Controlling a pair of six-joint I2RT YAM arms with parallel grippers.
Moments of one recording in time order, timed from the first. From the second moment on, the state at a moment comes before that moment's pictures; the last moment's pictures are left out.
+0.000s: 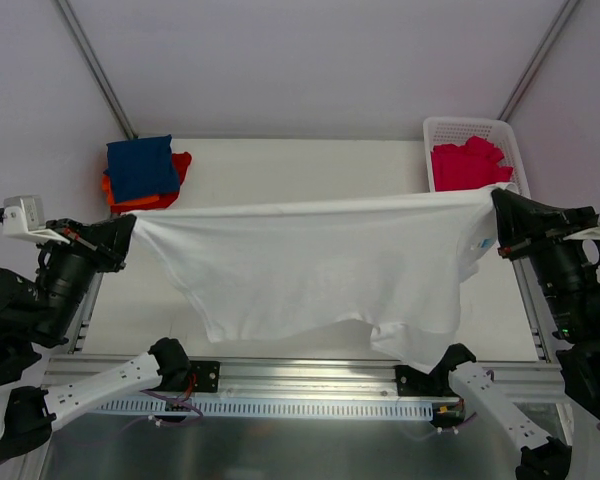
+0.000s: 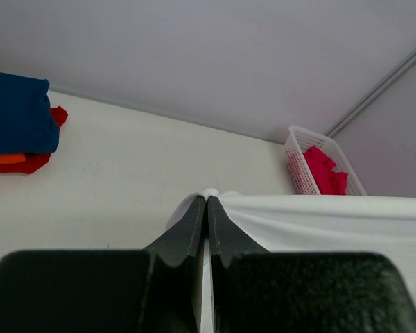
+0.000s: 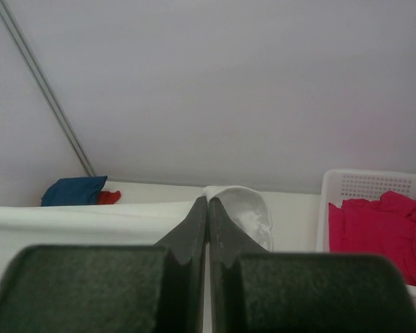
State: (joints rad) left arm -0.96 0.50 1.42 -0.85 -0.77 -0.39; right arm 0.36 0.62 1.51 -0.65 0.09 0.16
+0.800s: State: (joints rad) left arm -0.82 0.91 1.04 -0.60 -0.89 -0.47; right arm 0.36 0.88 1.00 -0.46 0.09 0.25
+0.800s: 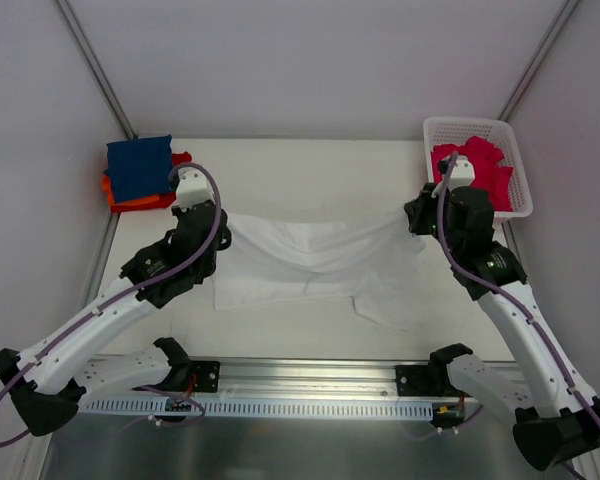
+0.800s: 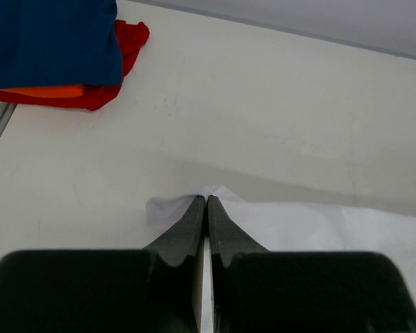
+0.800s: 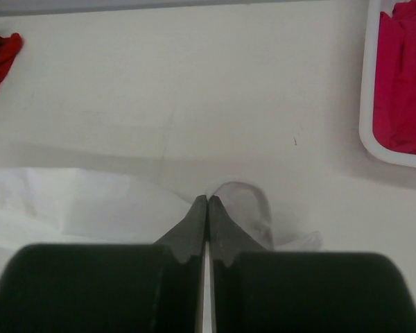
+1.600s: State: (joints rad) left arm -0.40 1.58 1.19 -0.19 -0.64 -0.35; right arm 0.28 1.64 1.20 -0.12 0.13 0.20
